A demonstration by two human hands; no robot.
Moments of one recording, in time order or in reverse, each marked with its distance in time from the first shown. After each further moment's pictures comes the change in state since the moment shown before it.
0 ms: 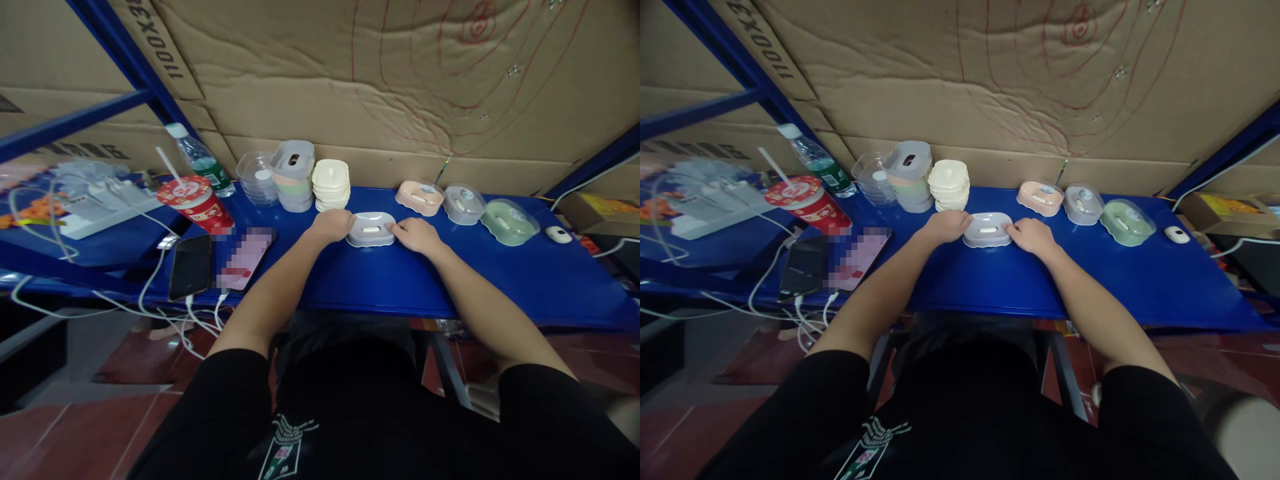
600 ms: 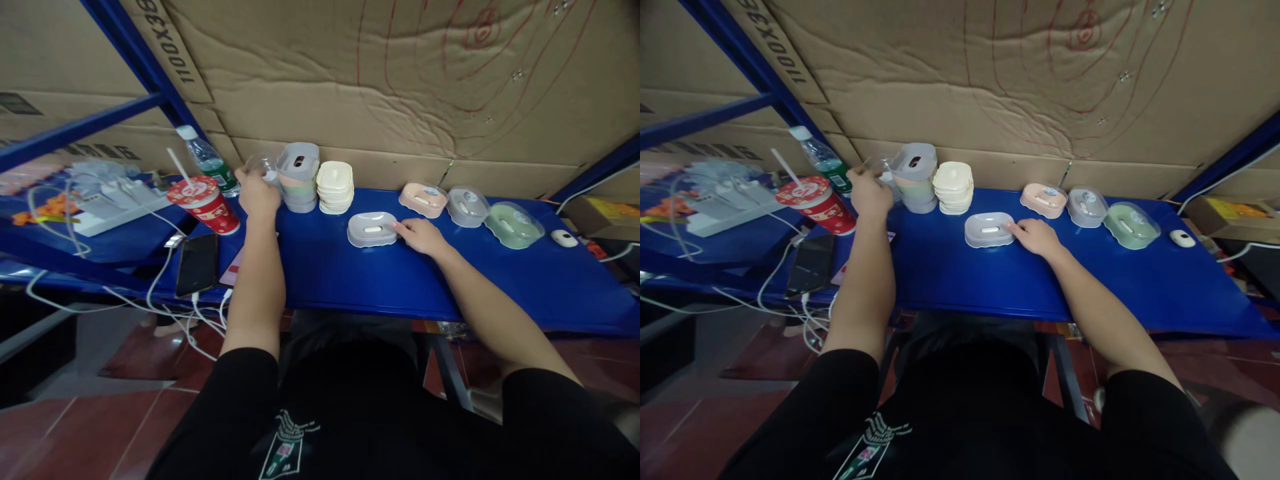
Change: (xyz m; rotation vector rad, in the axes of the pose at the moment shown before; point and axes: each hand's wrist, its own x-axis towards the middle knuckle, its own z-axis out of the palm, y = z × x) left_hand -0.015 -0.150 -0.036 -0.352 0.994 -0.506; right_hand 0.003 0.013 0.001 0.104 0.023 -0.080
